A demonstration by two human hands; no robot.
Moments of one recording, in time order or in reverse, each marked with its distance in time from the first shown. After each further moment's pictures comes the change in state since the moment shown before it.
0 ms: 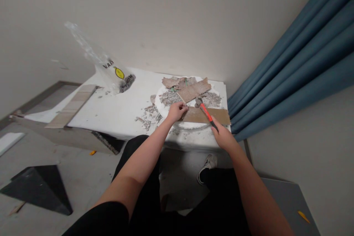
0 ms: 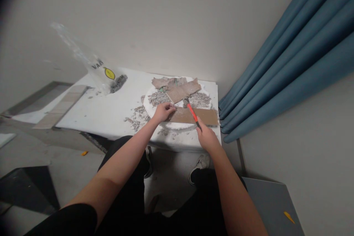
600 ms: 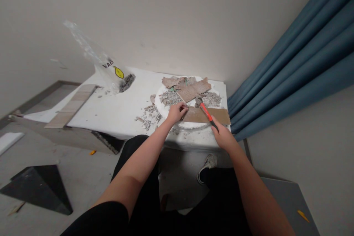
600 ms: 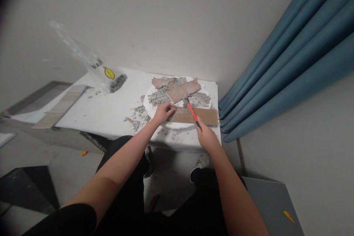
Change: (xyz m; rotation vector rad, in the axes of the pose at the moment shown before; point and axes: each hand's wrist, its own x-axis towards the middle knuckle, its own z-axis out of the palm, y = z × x) left_hand -0.006 -0.008 0.004 0.053 0.026 0.096; right_hand -0.004 -0.006 -0.003 -0.032 0.023 0.004
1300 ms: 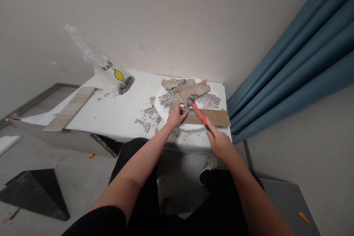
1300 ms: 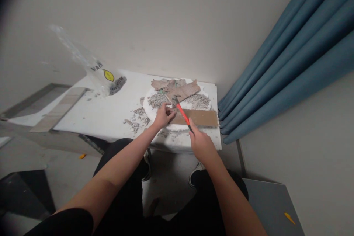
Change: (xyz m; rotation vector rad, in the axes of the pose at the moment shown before) left_hand -0.011 -0.002 0.009 -0.081 0.037 -0.028; right_hand -0.031 -0.041 -0.004 -0.232 -0.021 -0.082
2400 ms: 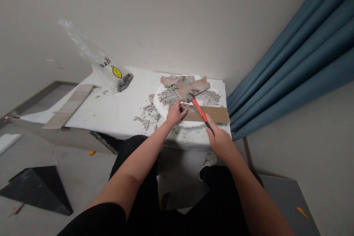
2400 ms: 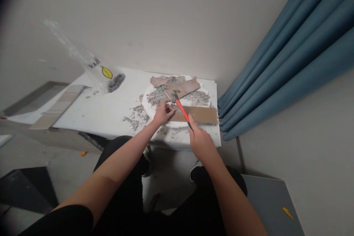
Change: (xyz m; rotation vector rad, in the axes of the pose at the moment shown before) left_hand 0.000 0.002 -0.001 0.031 -0.024 0.045; right_hand -0.001 -0.001 -0.001 -0.032 -0.009 0.009
